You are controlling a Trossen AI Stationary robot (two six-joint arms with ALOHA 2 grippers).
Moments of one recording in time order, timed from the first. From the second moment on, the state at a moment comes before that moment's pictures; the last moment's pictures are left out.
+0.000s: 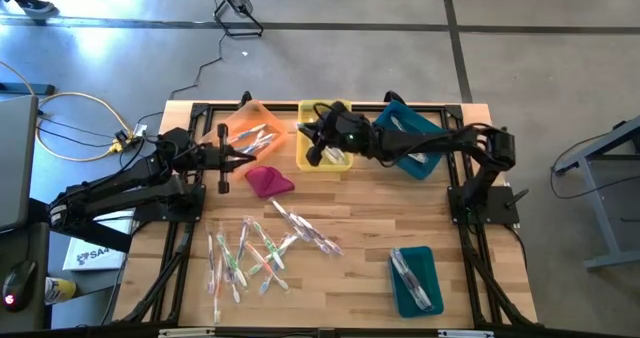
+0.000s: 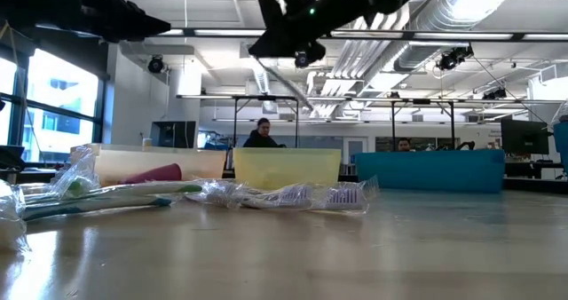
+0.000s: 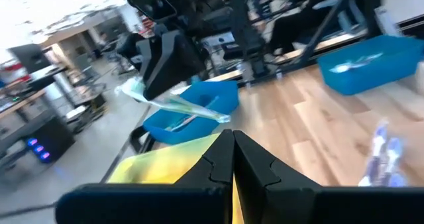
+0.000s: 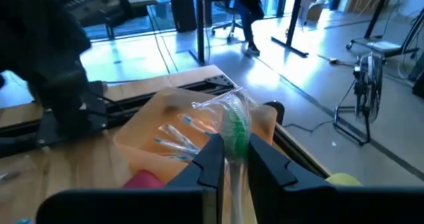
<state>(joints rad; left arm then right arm) 0.46 0.39 0.37 -0.01 0.36 0.40 -0.21 1.75 1.26 0.26 0.23 0.08</state>
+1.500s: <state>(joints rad) 0.46 0.43 0.37 -0.06 0.18 0.46 -0.43 1.88 1.26 0.31 0.02 0.34</state>
